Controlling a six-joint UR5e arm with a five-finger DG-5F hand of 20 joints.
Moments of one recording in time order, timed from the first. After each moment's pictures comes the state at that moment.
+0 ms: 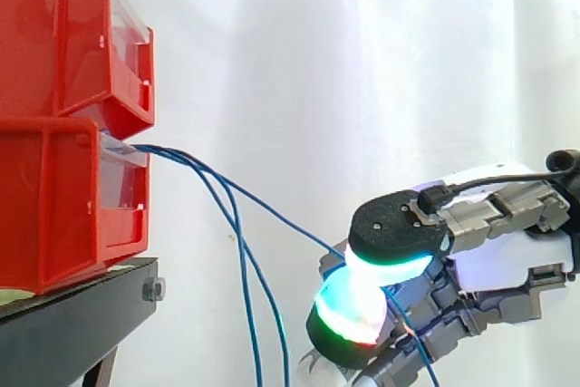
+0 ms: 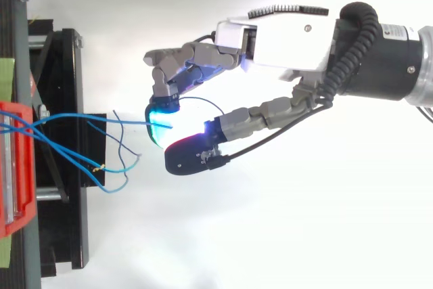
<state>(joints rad) 0.08 -2.27 -1.22 -2.95 -1.38 -0.30</state>
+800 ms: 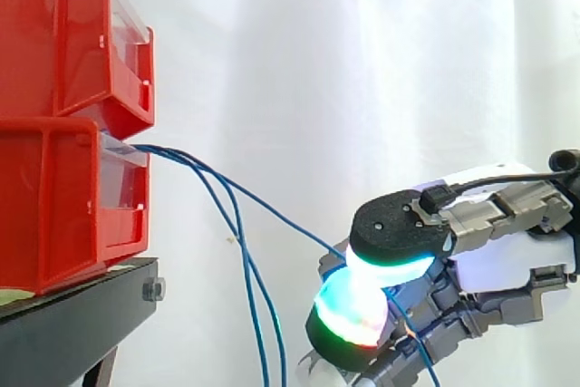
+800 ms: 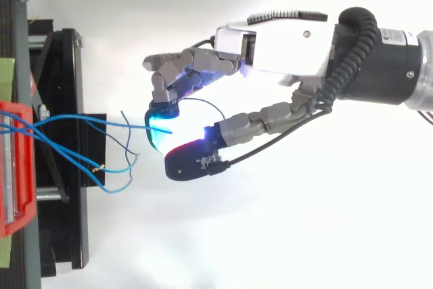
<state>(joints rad) 0.08 -2.27 -1.22 -2.95 -1.38 -0.30</state>
